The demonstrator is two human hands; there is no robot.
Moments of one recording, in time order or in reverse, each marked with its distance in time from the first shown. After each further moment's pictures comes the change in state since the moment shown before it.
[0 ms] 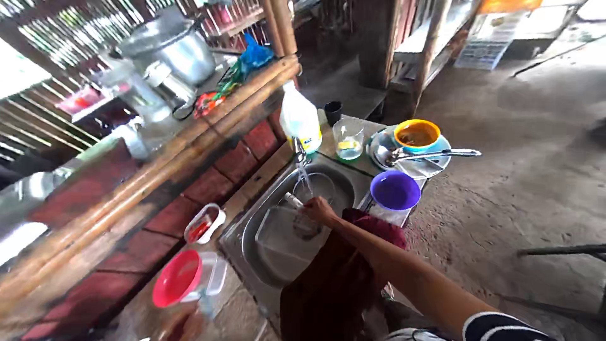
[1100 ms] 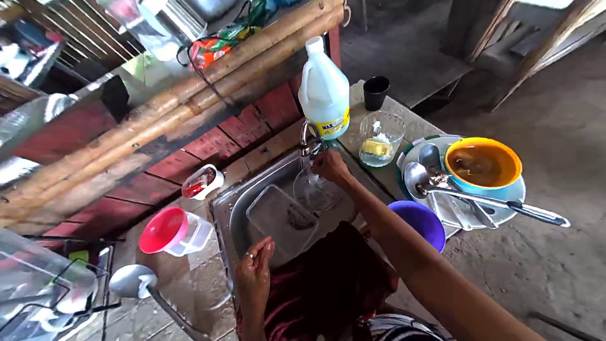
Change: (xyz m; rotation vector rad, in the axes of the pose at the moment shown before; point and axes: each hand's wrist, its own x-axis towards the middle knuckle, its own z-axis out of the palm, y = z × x) left_hand 0.020 0.069 0.222 -0.080 0.153 -0.101; right_hand 0.135 0.014 -0.089 -0.240 -0.111 -0.201
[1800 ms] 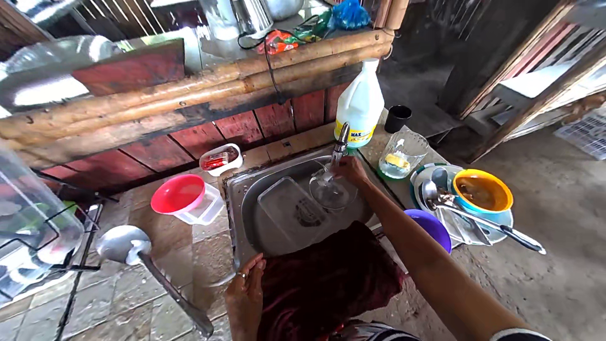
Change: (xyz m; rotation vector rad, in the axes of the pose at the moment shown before) left_hand -0.071 -0.086 -0.062 -0.067 0.205 -0.066; right_hand -0.005 -0.010 0.027 0.022 0.054 0.029
